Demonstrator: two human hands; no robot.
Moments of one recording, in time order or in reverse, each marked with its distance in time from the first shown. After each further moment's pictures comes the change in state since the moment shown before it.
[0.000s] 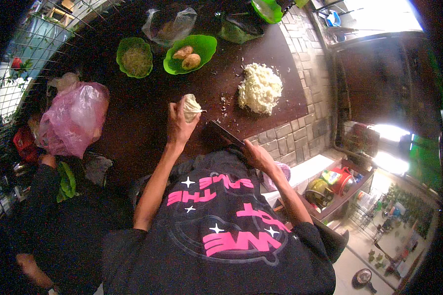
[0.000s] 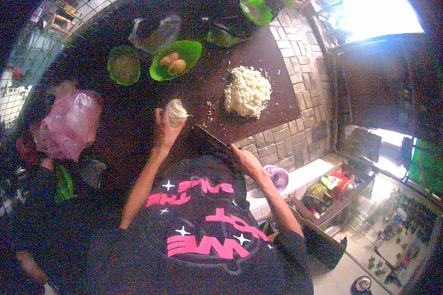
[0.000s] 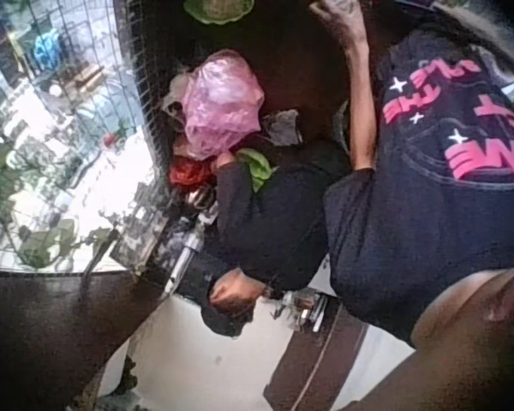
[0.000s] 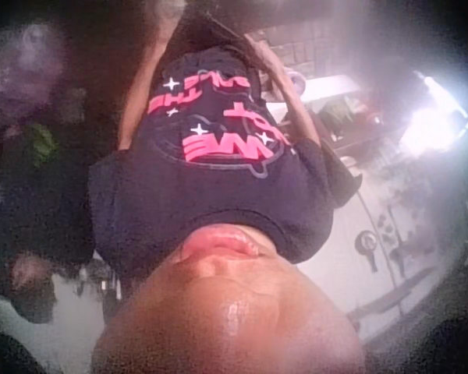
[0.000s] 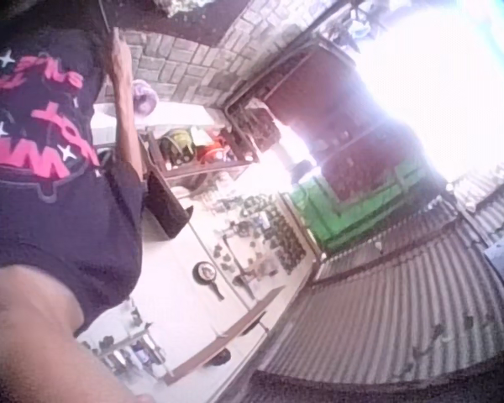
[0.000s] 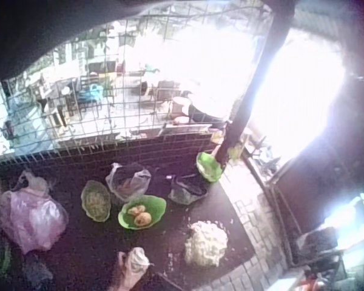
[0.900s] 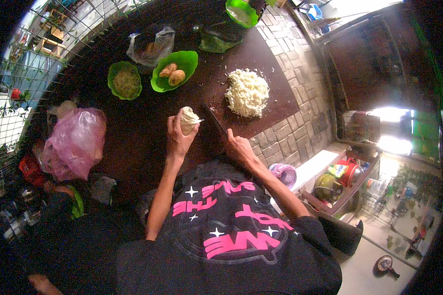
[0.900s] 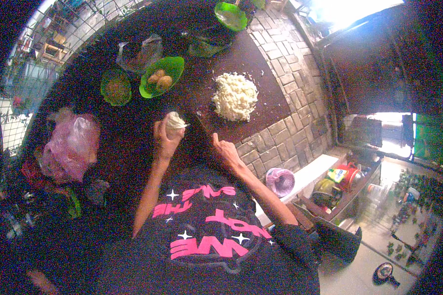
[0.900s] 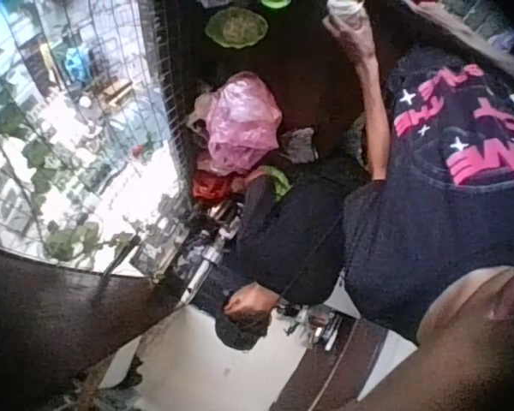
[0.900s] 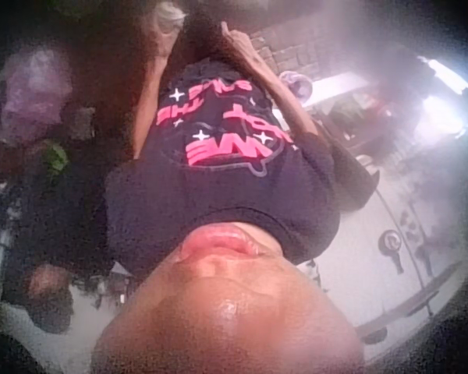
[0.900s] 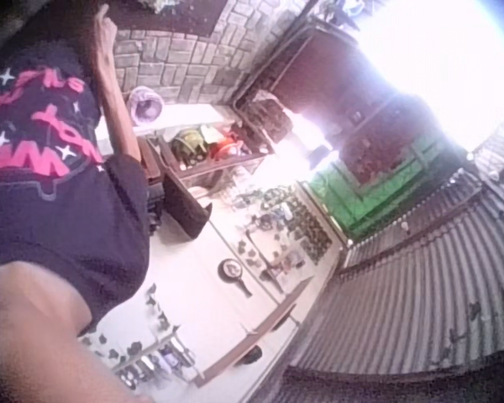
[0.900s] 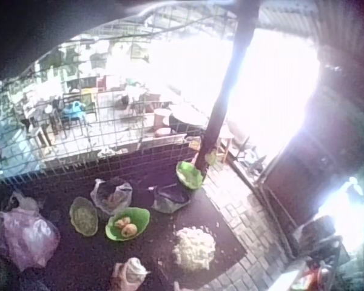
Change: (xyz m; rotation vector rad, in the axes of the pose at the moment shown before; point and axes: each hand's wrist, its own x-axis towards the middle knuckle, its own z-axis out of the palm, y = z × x) left_hand 0.003 0.020 0.000 -0.098 -0.017 0.053; right_hand 0.059 -0.019 0.019 -0.277 0.290 -0.120
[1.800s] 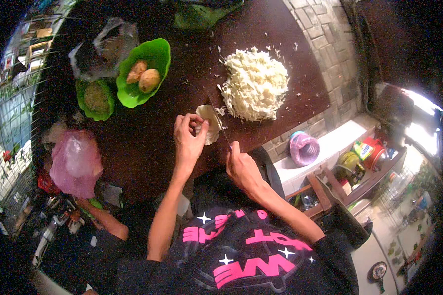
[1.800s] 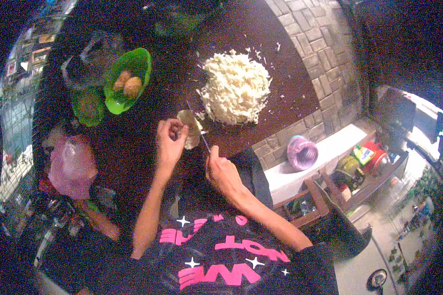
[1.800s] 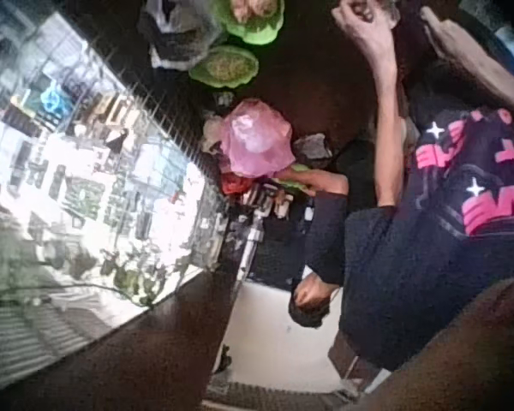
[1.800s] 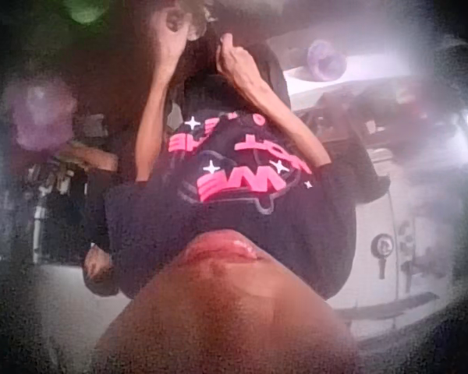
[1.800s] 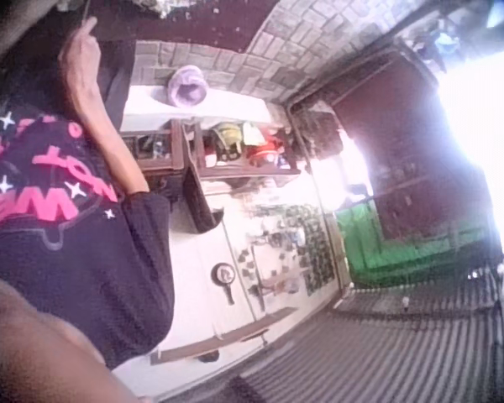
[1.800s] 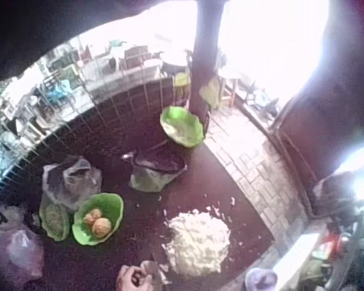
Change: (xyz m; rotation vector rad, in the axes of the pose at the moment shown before) left_hand 0.043 0.026 0.069 0.044 -0.306 -0.341; right_hand 0.016 -0.031 -0.037 0.576 -0.110 0.505
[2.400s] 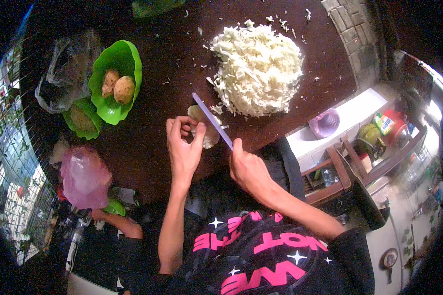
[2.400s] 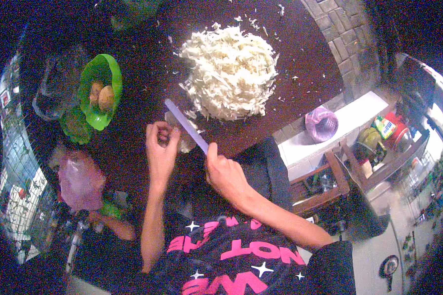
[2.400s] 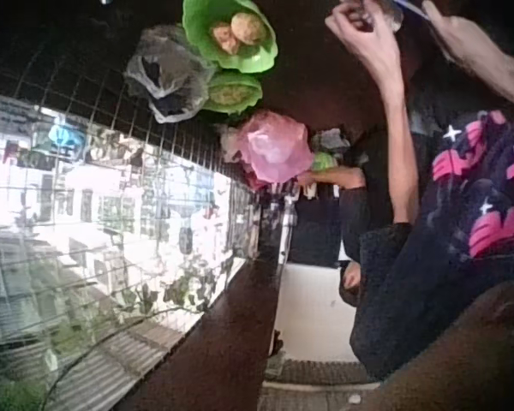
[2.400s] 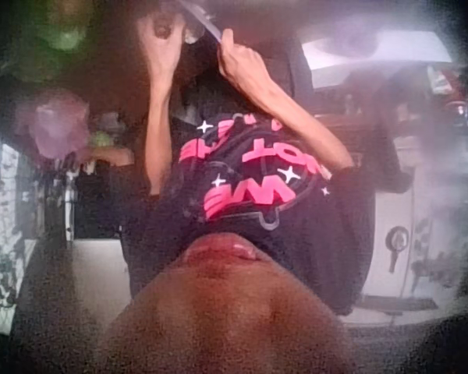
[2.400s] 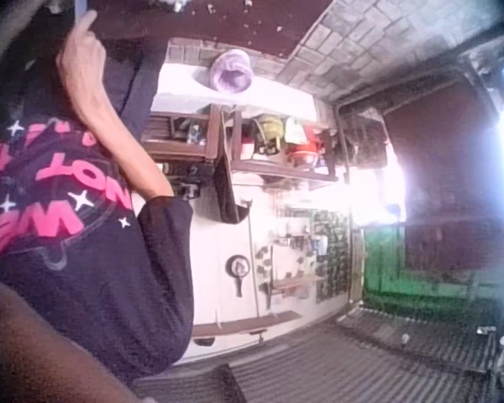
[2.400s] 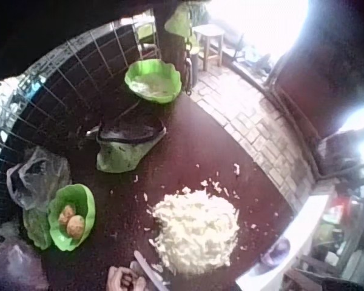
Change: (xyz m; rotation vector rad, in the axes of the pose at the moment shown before) left_hand 0.010 0.019 -0.004 0.081 -0.143 -0.145; right_hand 0.013 -0.001 -0.007 0.023 -0.149 0.060
